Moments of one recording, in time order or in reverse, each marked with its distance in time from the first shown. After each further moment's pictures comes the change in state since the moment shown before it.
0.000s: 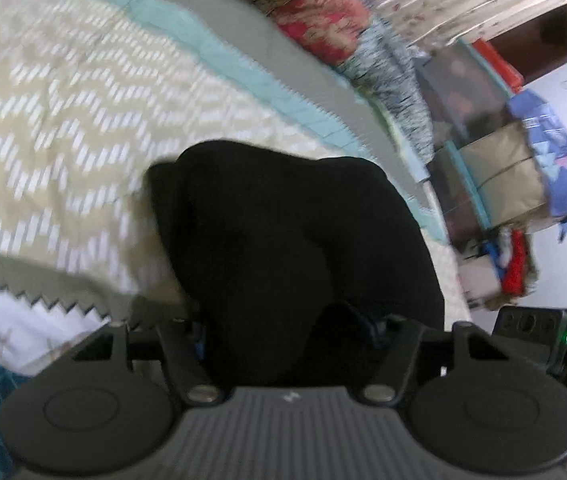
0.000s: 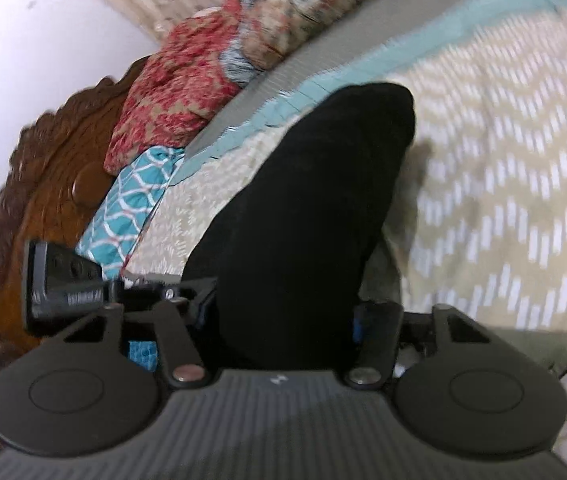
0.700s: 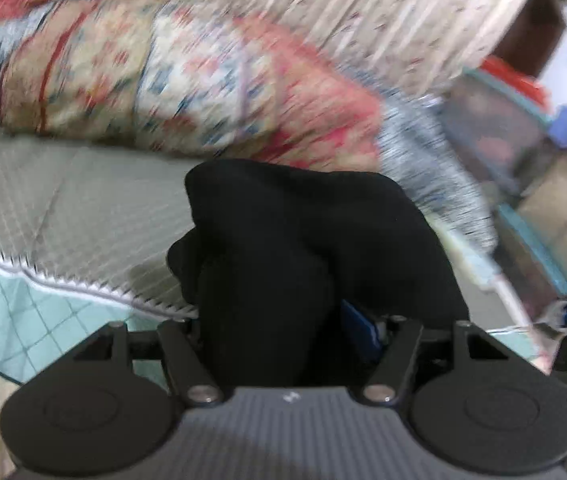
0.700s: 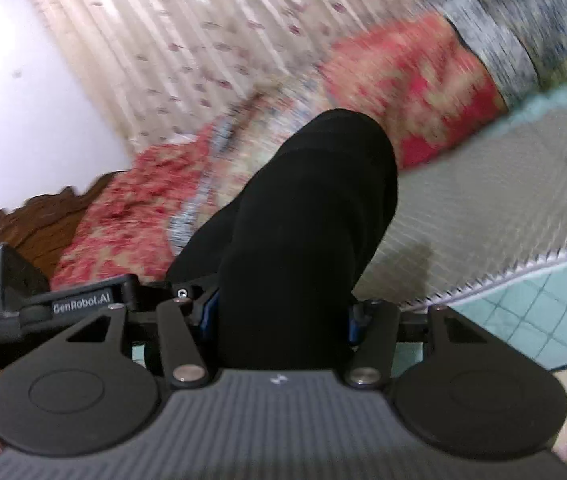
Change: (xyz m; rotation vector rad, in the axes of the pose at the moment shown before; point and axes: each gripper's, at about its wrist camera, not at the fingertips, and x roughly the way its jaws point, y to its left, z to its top) left arm 0.145 -0.021 0.234 0.238 -0.190 0.235; right arm 0.103 -0.093 0.196 0.023 -0.306 -0.158
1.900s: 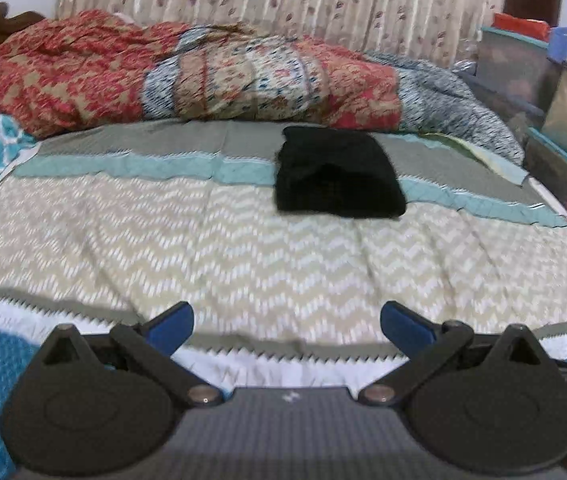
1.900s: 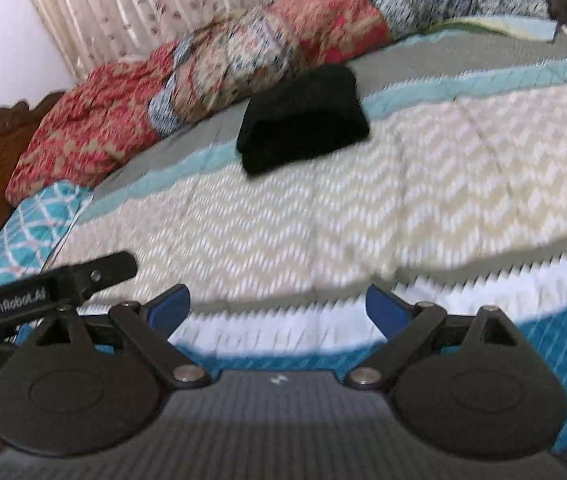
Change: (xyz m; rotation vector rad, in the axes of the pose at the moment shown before) left arm -0.285 -0.085 -0.219 0.141 -0.061 0.359; right arm -0.194 0.147 -0.193 -0.056 0.124 -0.290
